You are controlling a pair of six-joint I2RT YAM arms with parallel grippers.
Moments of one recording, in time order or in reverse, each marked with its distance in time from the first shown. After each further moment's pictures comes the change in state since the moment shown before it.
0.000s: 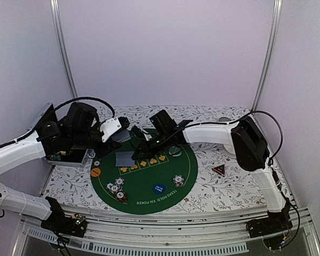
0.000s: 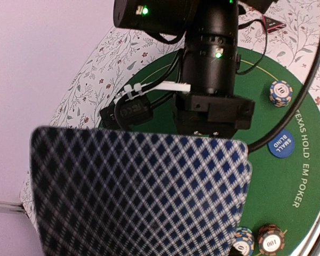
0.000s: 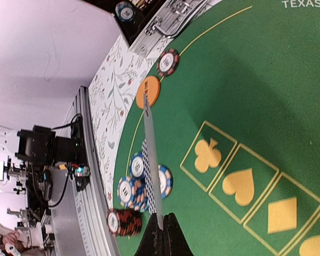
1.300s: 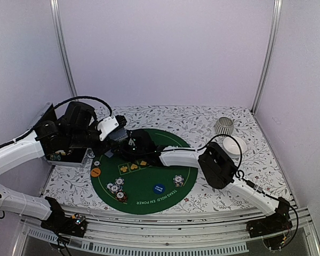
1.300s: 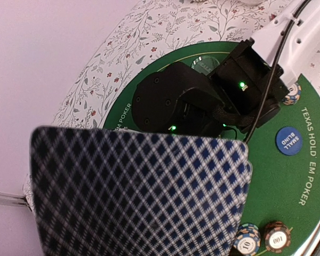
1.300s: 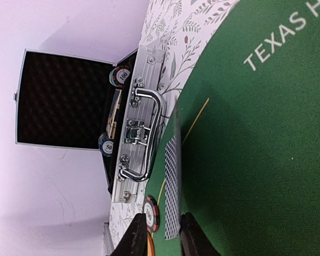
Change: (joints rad) left arm 0.032 -0.014 0.000 -0.014 -0.012 0.001; right arm 0.102 0.531 0.497 0.525 0.431 0.779
